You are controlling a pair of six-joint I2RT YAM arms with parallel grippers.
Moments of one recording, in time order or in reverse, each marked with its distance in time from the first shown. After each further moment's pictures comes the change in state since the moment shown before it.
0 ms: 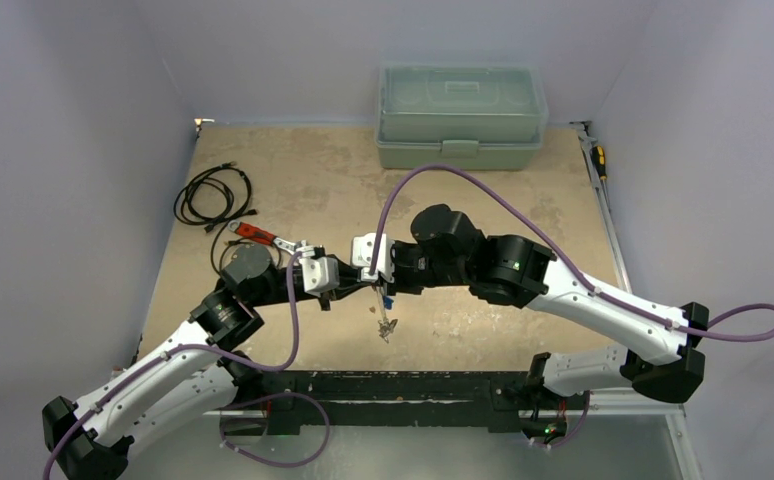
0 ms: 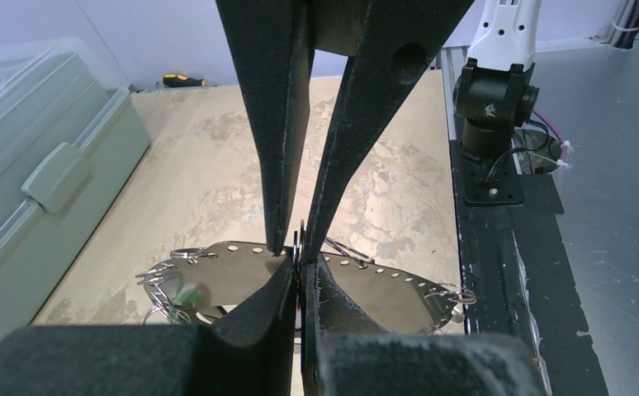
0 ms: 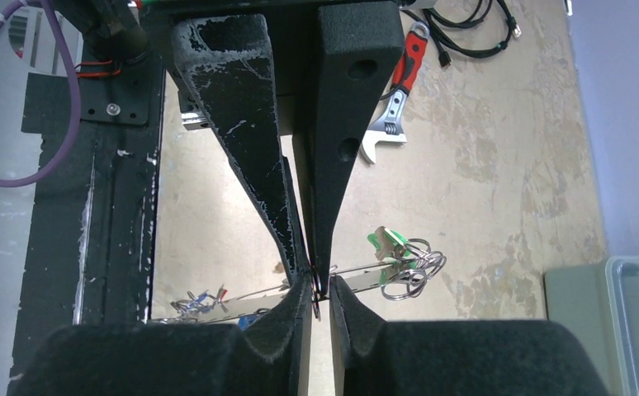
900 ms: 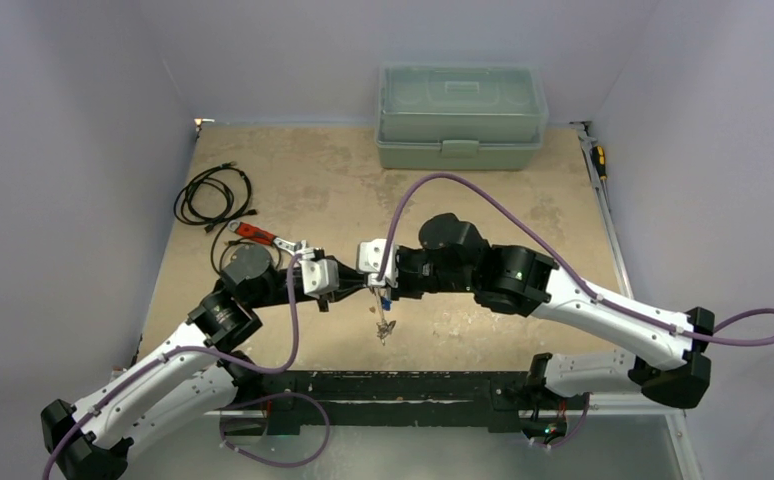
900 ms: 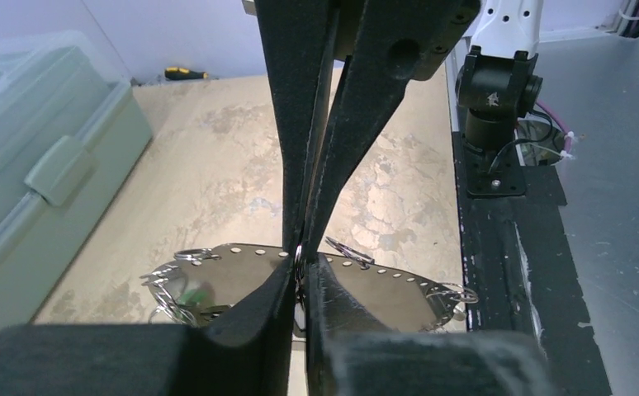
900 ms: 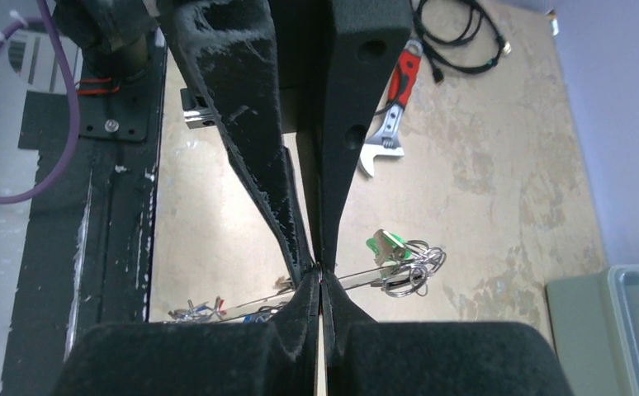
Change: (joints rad) left arm 0.001 -0.014 0.000 -0.039 -0.008 0.016; right arm 0.000 -0.035 -0.085 0.089 -0.009 0.012
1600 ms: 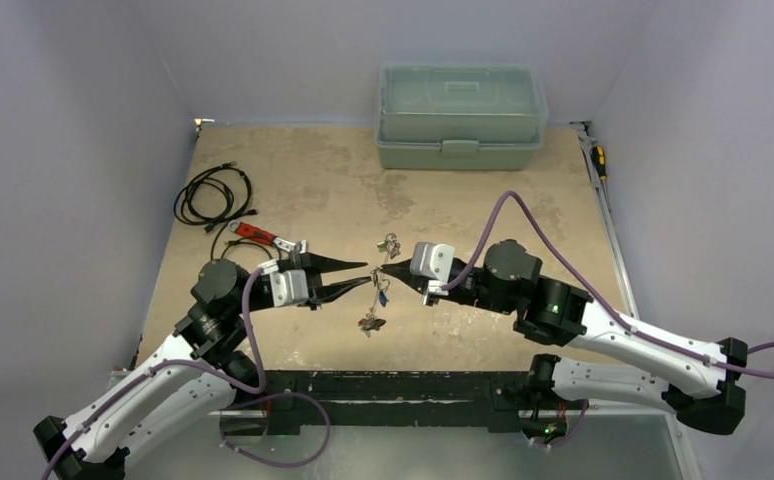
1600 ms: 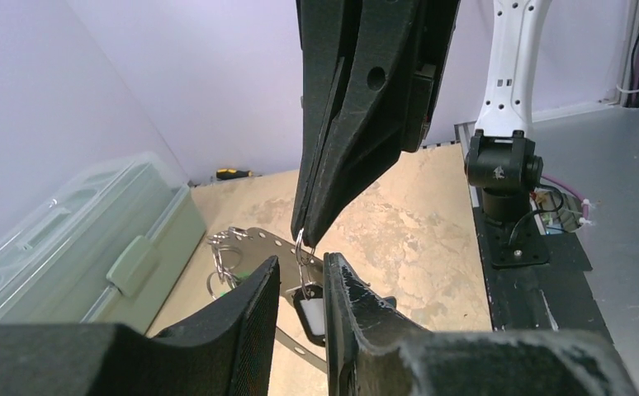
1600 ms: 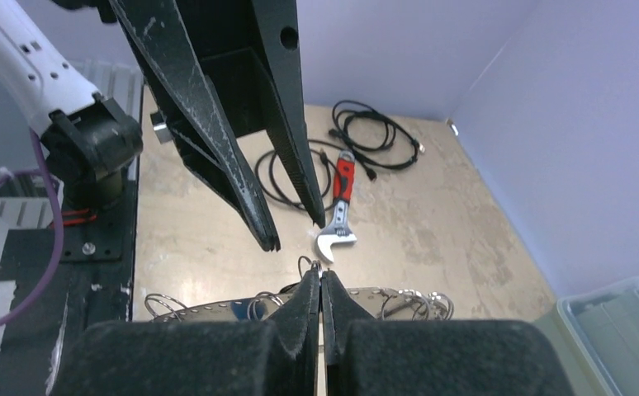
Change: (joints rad) left arm -0.001 -0.093 -0.004 0.176 0.013 -0.031; right arm -0.001 -0.307 -0.361 0.479 0.026 0.105
